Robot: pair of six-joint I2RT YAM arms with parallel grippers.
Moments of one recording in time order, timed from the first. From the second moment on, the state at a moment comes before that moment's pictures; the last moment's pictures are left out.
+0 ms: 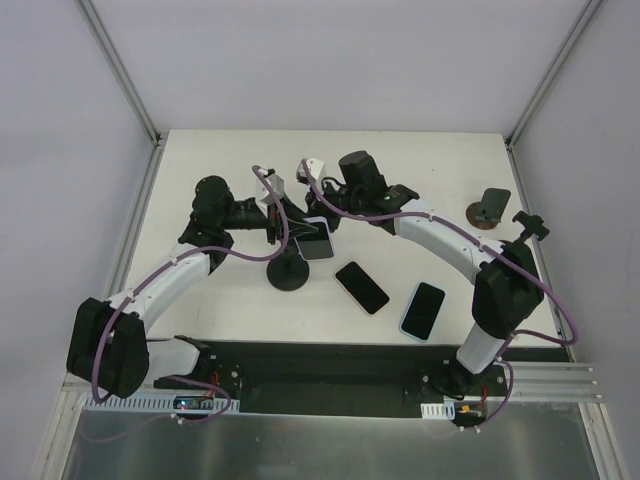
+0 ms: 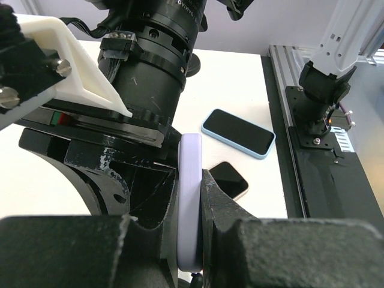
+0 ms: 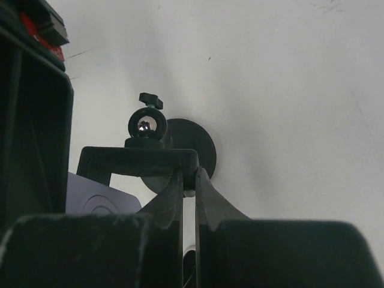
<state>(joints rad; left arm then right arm) -0.37 1.24 0.80 0.48 1.13 -0.11 0.73 1.70 1.42 -0.33 -0.57 -0.23</state>
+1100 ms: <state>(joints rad) -0.47 1.05 0.81 0.05 0.58 0.11 0.80 1.61 1.21 -0.04 -0.19 -0.03</state>
